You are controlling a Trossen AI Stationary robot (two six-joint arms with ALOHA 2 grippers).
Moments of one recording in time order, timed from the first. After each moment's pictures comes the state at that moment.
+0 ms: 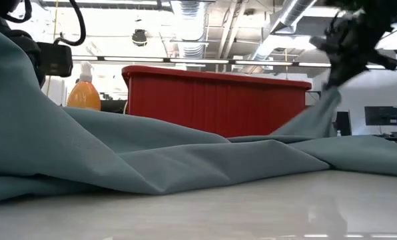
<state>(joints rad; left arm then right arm) -0.51 1.13 0.47 -0.39 -0.37 -1.11 0.04 0.95 0.78 -1.09 0.67 1.33</state>
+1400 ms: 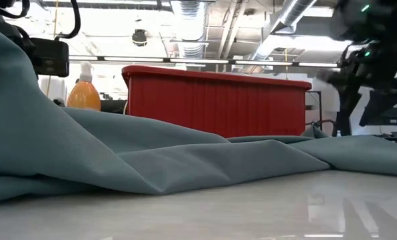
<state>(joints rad) -0.53 1.15 0.47 -0.31 -0.26 -1.07 0.08 1.05 0.62 -1.04 0.55 1.66</state>
